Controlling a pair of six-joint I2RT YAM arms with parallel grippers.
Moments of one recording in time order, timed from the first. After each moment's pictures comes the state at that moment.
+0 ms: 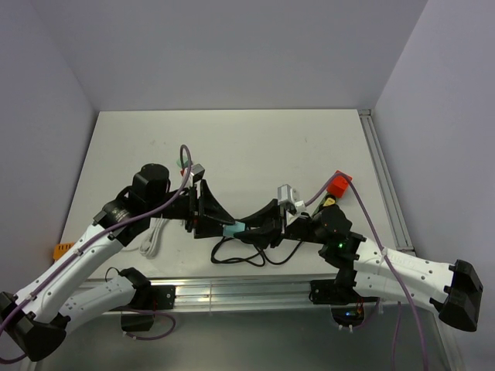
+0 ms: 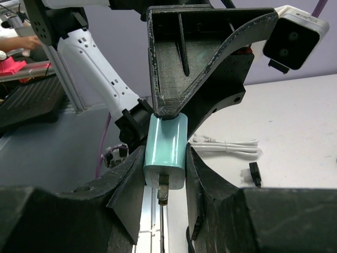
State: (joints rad) left arm -0.66 0.90 0.92 -0.46 0.82 -1.33; right arm 1.02 0.79 0.47 0.57 -0.44 0.23
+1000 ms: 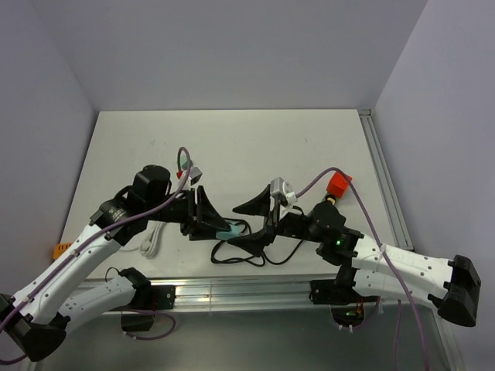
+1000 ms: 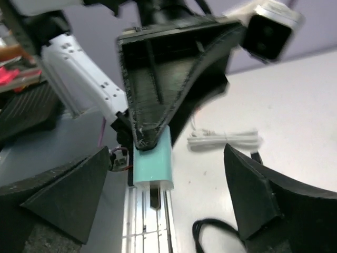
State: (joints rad) left arm -0.66 0.88 0.93 -0.56 0.79 -1.25; right arm 1.04 0.85 0.54 0.51 -0.39 0.27
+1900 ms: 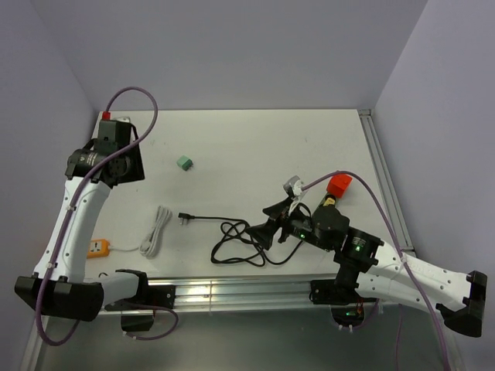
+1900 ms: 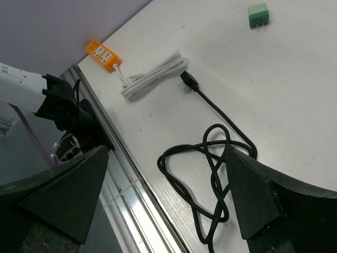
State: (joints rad) left arm -0.20 1.21 1.42 -1.13 -0.28 -0.29; right arm 1.04 0.65 0.56 -0.06 0.03 0.40
